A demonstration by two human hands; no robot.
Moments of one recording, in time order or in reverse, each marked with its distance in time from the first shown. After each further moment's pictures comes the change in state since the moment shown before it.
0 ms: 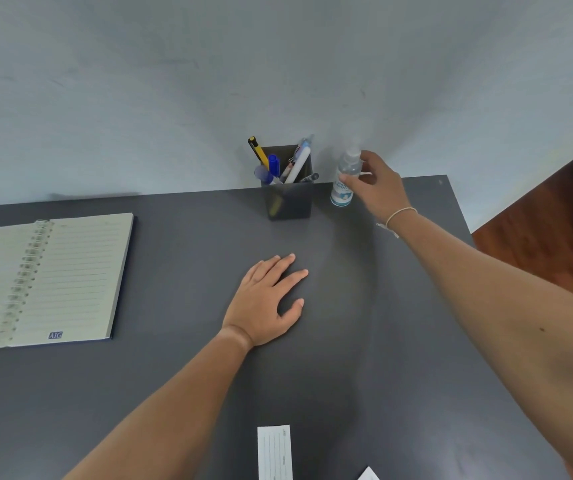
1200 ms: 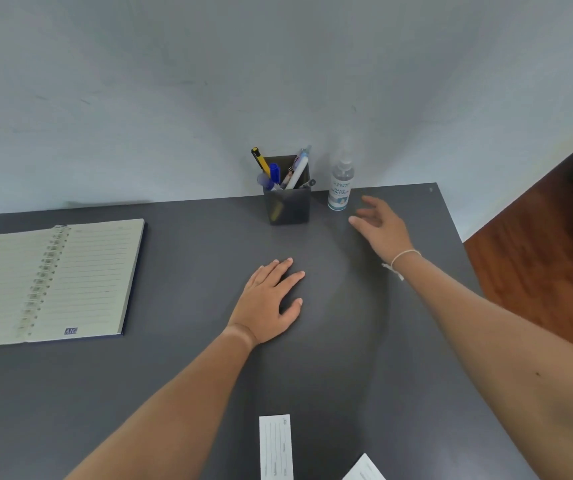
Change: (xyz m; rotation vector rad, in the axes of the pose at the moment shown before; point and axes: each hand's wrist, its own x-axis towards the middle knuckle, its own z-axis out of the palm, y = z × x) left_hand -0.006 0.005 -0.002 -0.025 -0.047 -0.025; right_hand -0.056 0.028 -0.005 0.052 0.027 0.157
